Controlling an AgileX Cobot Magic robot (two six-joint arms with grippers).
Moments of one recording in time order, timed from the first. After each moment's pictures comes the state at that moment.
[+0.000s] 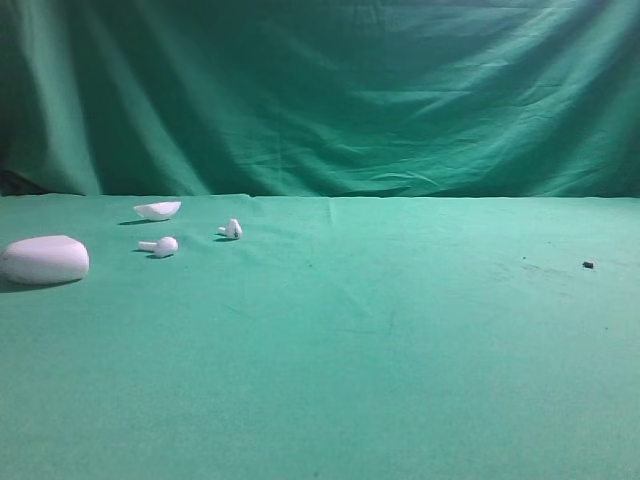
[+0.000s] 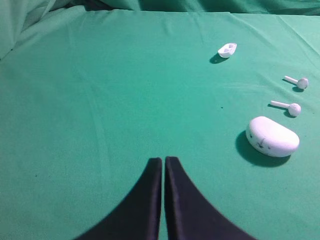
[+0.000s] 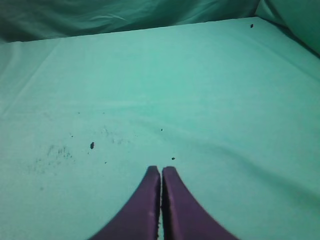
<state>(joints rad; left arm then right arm) 0.04 -0.02 0.02 -0.11 0.36 0.07 0.06 -0.01 0.03 -0.10 0.40 0.15</state>
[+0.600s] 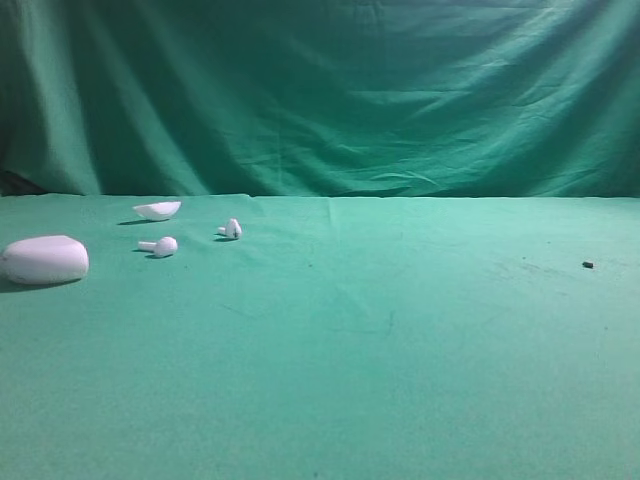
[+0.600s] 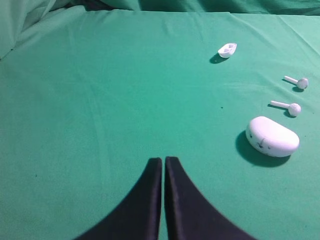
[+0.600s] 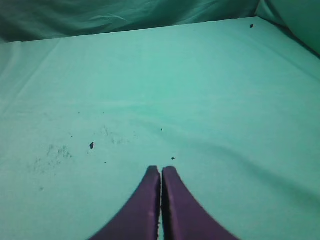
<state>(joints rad) 0.04 -0.02 0.02 -0.11 0.36 0.07 0.06 -0.01 0.03 -0.11 0.40 0.15</state>
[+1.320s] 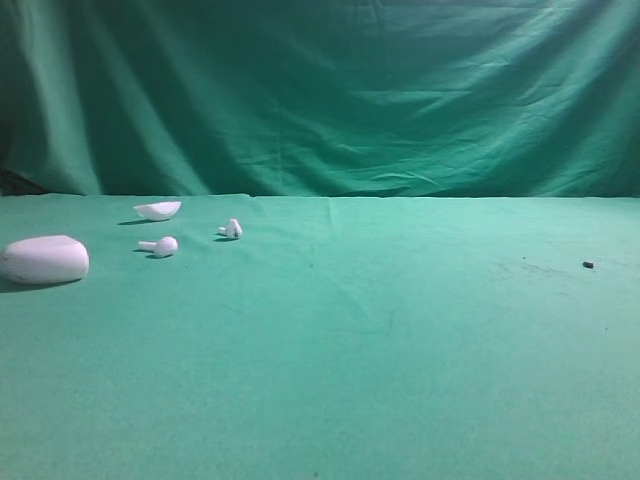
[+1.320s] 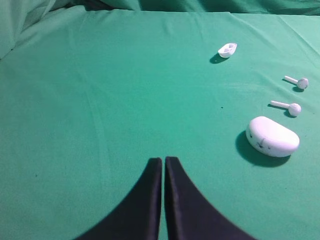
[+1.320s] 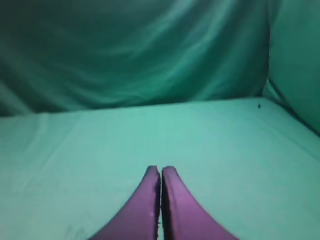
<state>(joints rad) 0.04 -0.02 0.02 -0.11 0.36 0.07 0.06 -0.01 0.03 -0.13 0.06 0.16</state>
